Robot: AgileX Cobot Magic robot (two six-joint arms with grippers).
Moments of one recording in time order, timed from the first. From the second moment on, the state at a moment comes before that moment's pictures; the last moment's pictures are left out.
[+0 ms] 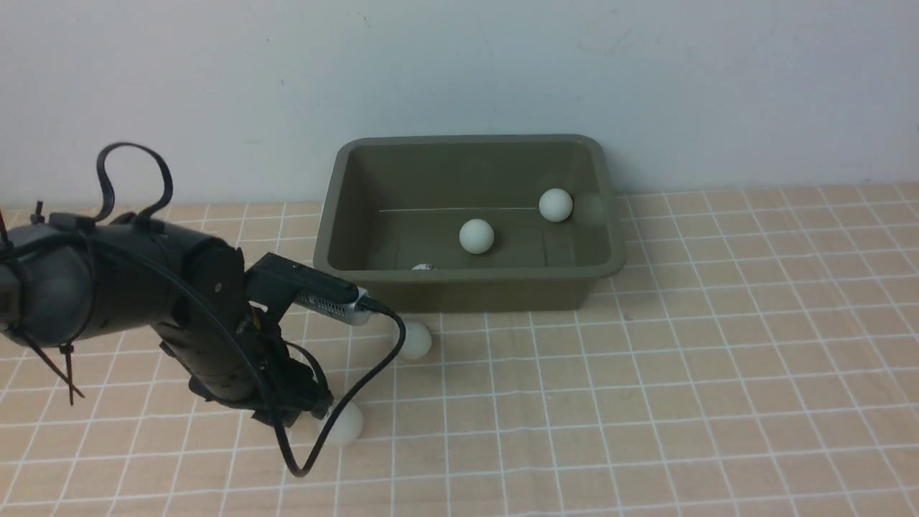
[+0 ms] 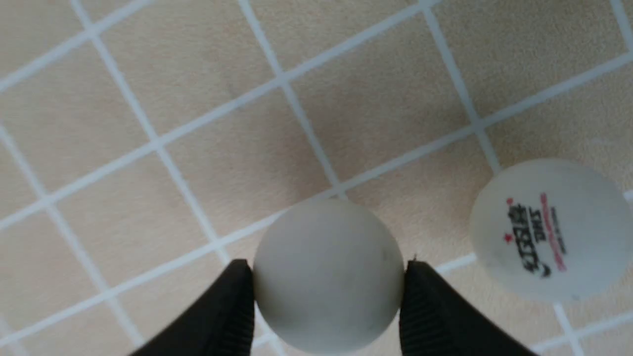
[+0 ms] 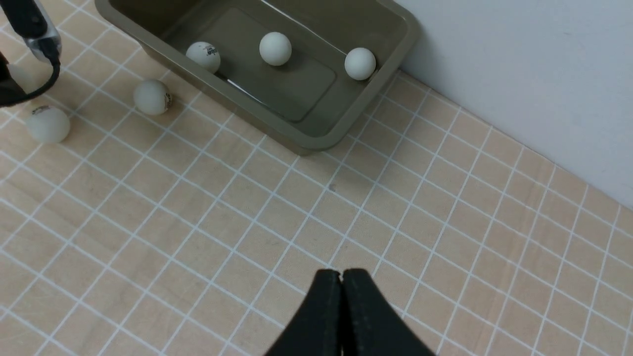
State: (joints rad) right arm 0.39 1.05 -1.41 0.00 1.28 -0.21; left arm -0.30 1.73 -1.01 0.06 0.70 0.04
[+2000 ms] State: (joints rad) right arm 0.39 1.05 -1.41 0.00 1.28 -0.23; left arm -0.31 1.91 -1.82 -0.15 1.23 0.18
